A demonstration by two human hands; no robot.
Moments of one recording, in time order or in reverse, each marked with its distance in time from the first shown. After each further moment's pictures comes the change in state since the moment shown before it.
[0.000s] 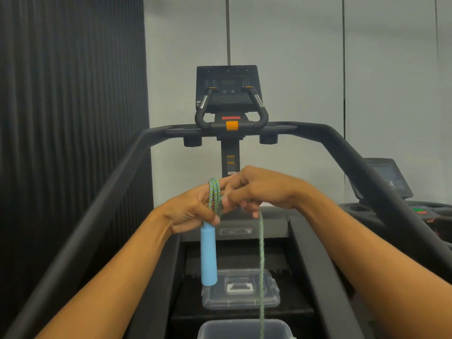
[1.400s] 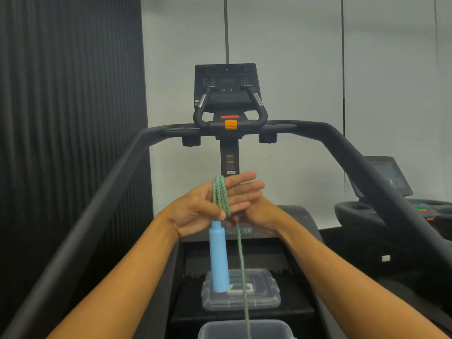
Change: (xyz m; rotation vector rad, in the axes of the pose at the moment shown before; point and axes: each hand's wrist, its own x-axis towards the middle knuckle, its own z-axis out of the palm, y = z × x) left_hand 0.011 0.002 0.018 -0.128 -0.142 0.156; right_hand 0.033 0.087 0.041 0.286 0.272 0.011
